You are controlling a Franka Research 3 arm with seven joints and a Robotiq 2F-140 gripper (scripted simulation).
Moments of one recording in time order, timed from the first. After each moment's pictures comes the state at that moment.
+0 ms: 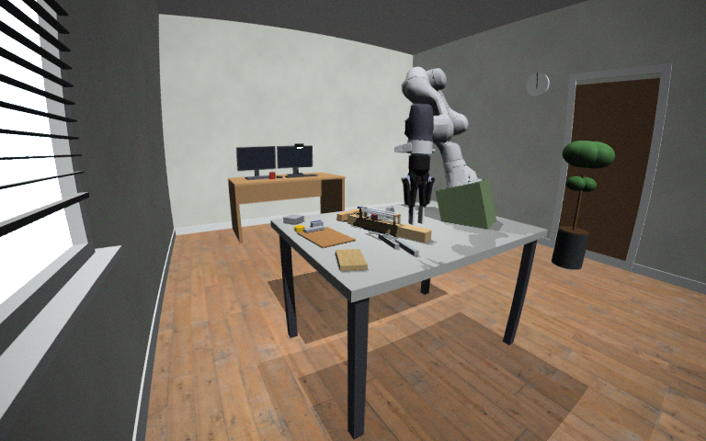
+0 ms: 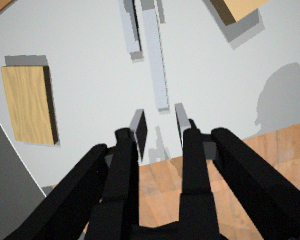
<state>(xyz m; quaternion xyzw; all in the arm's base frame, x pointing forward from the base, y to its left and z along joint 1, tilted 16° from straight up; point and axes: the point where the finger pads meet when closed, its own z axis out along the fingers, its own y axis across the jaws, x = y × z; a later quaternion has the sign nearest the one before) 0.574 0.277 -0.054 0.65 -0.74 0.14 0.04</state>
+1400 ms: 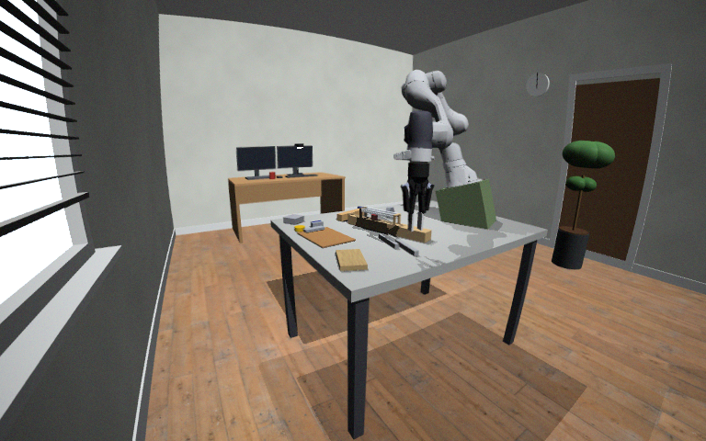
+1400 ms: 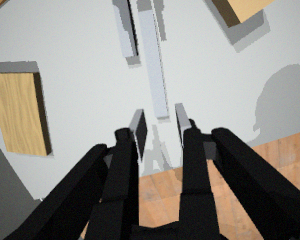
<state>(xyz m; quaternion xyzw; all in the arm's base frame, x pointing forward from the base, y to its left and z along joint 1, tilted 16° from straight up) 0.575 0.267 -0.077 0.65 -0.75 0.14 0.05</state>
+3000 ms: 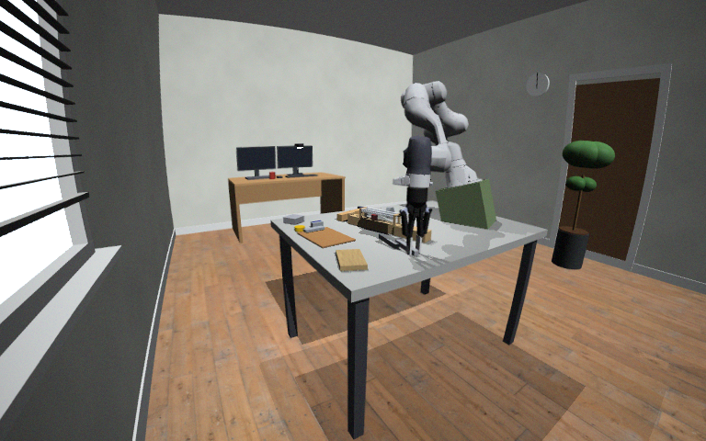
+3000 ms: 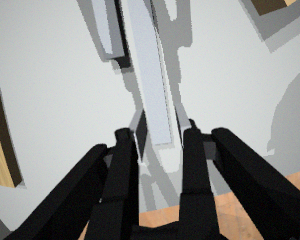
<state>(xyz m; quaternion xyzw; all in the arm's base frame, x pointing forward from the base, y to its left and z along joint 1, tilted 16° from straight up) 0.586 0.243 -0.163 0.65 -0.75 0.14 0.04</state>
